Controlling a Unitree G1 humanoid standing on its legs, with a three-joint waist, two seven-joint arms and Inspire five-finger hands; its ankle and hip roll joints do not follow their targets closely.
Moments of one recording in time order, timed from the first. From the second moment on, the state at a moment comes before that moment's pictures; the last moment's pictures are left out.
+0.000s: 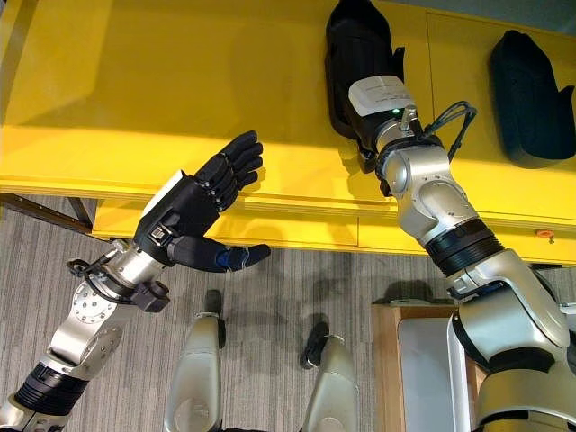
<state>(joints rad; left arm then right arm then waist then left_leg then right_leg) -0.25 0.62 -0.23 -0.20 -0.58 -0.26 -0.29 -1.10 -0.80 0.65 0.40 -0.63 0.28 0.21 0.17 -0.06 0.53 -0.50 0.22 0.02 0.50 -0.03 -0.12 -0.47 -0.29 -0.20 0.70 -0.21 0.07</state>
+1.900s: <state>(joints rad) -0.24 0.63 -0.23 -0.20 -0.58 -0.26 -0.32 -1.06 -0.82 0.65 0.35 -0.69 0.35 0.36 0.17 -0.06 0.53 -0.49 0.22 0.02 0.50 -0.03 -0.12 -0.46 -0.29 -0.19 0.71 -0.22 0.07</state>
